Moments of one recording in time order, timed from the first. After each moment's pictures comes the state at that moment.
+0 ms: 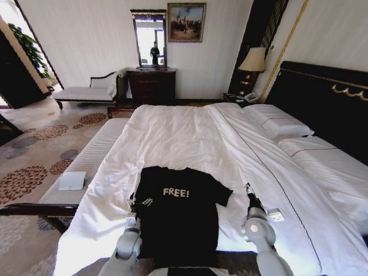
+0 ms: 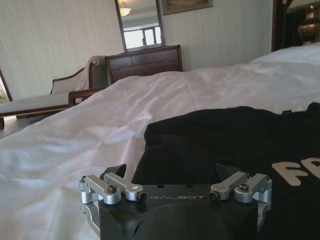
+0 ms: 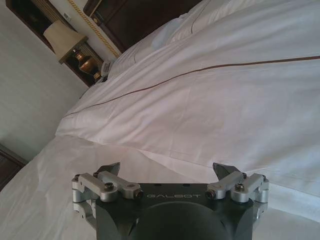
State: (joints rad) left arm 1.37 -1.36 -0.32 -1.64 -0.03 -0.02 -0.26; right arm -1.43 1.36 0.65 1.92 1.03 0.07 0.59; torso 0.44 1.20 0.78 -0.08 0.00
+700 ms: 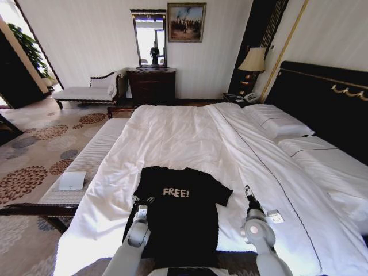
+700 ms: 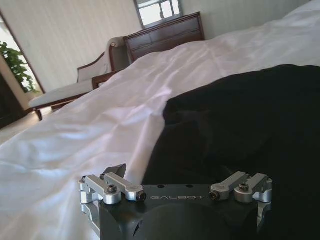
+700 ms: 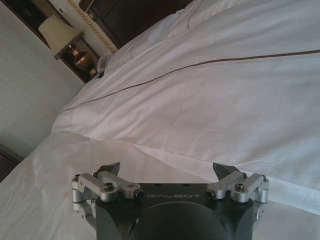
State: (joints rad) left arm 1.25 -1.39 -0.30 -1.52 0.02 0.12 -0.39; right arm -1.44 1.36 0.65 1.92 1.03 0.06 0.60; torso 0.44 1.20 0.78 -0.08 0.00
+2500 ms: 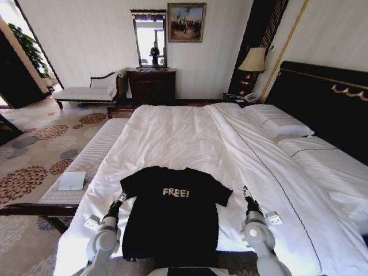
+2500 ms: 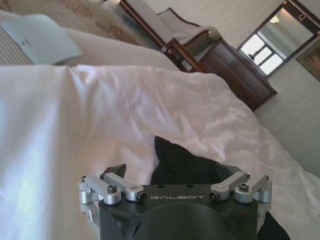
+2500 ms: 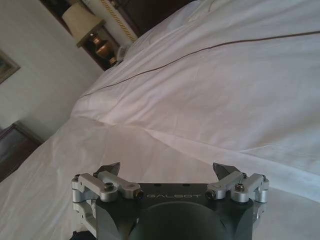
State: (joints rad) left arm 1.56 -1.41 -0.70 -1.98 -1.03 0.14 -0.30; right arm -1.46 1.33 0.64 1.84 1.04 0.07 0.40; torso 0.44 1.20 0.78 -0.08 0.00
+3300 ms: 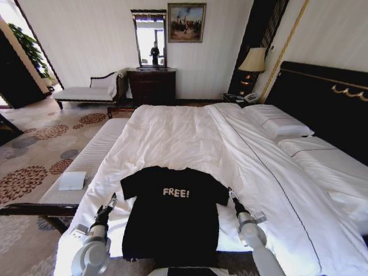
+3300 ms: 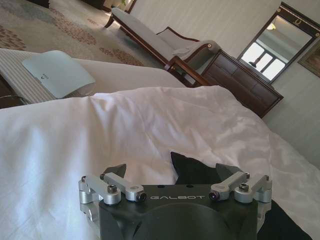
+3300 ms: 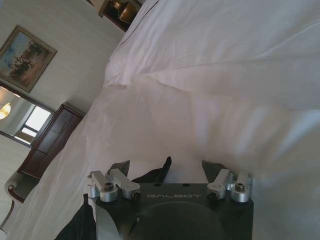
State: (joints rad) left arm 1.64 -1.40 -0.72 -2.01 -0.94 0.07 -0.28; right arm -1.32 1.30 0.60 1.47 1.26 0.03 0.01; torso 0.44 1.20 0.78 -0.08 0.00
